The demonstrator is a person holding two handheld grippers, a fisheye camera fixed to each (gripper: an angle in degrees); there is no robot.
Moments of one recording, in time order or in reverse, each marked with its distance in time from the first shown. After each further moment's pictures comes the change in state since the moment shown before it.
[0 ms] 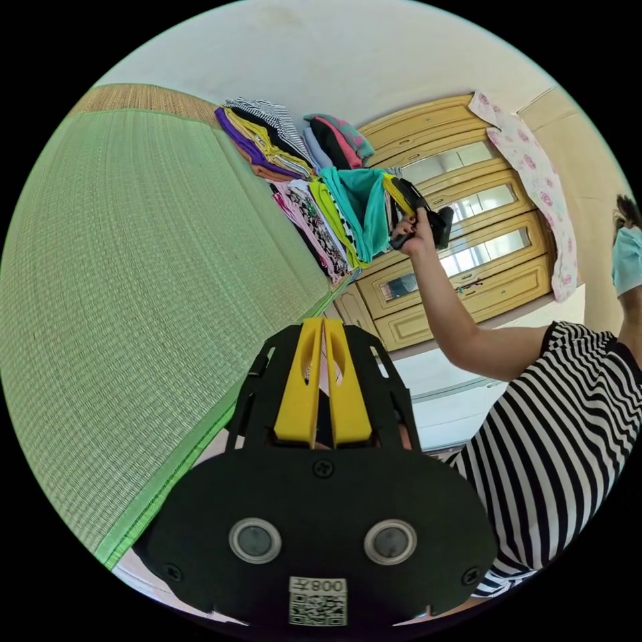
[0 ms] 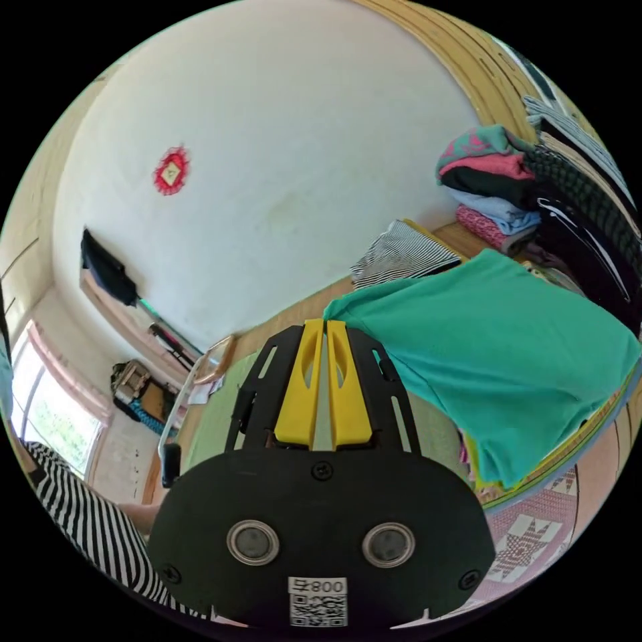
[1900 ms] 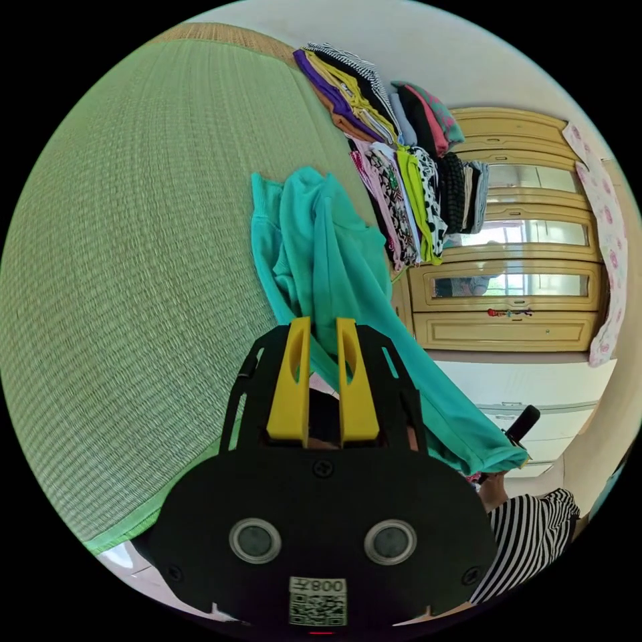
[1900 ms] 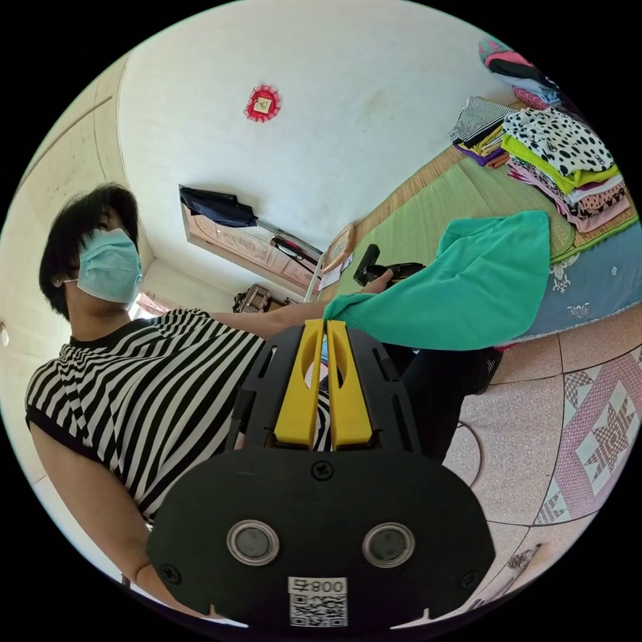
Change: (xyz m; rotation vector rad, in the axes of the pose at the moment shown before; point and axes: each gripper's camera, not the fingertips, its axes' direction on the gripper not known) left arm -0.118 -0.140 0.136 -0.185 -0.132 -0.252; right arm 0.004 0.202 -0.159 -0.379 -0.531 0.085
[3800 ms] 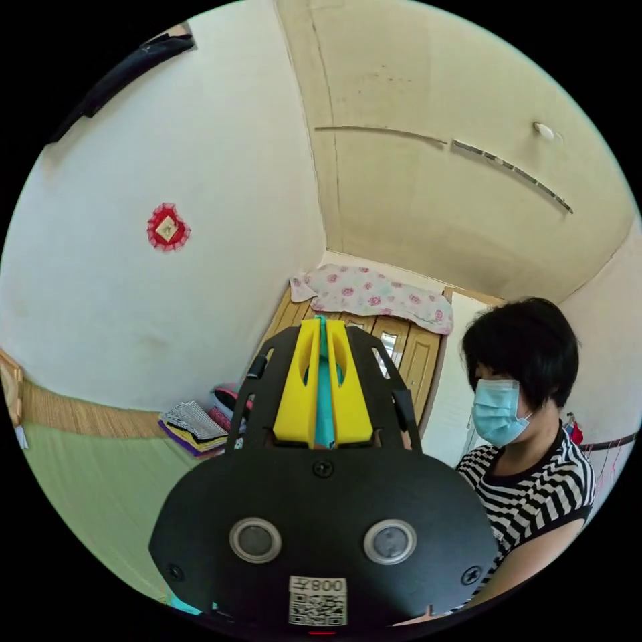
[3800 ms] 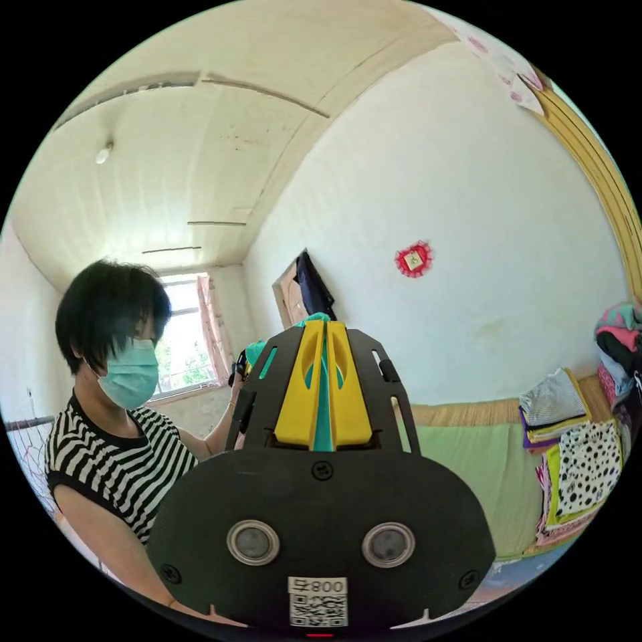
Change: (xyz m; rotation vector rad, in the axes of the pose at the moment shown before) left arm -0.337 0.832 -0.697 1.151 0.322 0.878; right arm -0.169 -0.061 -0.226 0.510 -0.089 -0.735
